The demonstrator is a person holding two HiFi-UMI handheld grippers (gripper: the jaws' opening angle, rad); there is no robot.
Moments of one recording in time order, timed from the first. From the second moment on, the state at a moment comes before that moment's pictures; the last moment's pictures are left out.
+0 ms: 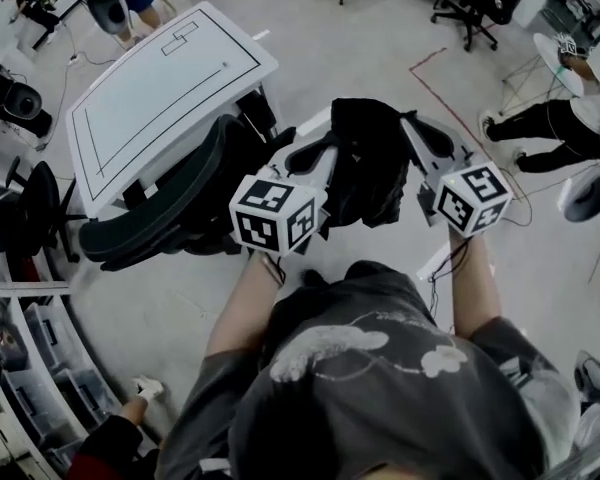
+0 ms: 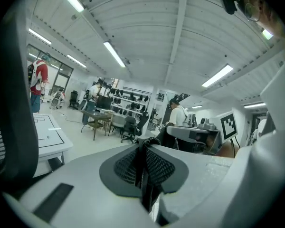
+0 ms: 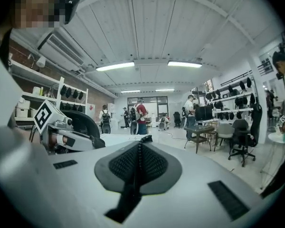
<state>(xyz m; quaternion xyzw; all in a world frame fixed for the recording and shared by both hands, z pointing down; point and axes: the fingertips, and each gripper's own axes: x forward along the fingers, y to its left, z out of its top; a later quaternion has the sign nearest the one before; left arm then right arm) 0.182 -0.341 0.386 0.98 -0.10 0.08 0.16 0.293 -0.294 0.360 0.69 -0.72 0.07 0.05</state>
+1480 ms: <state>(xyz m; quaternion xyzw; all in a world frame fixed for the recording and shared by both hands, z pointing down) 0.213 -0.601 0.279 0.90 -0.42 0.03 0.12 0.317 -0.551 0.264 0.46 -0.89 0.00 -0.06</state>
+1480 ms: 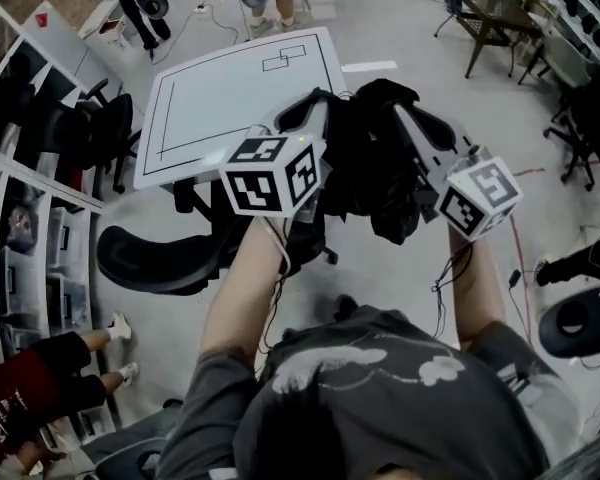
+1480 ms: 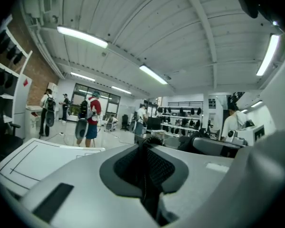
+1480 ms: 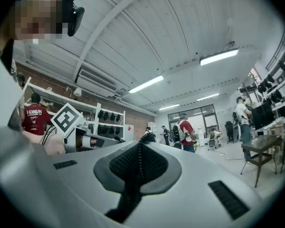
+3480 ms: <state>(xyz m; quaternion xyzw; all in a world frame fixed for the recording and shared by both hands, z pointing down) -0.261 -0.503 0.222 0.89 -0.45 -0.02 -0.04 0.059 -0.450 0.231 0.52 -0.85 -0.09 -0.06</state>
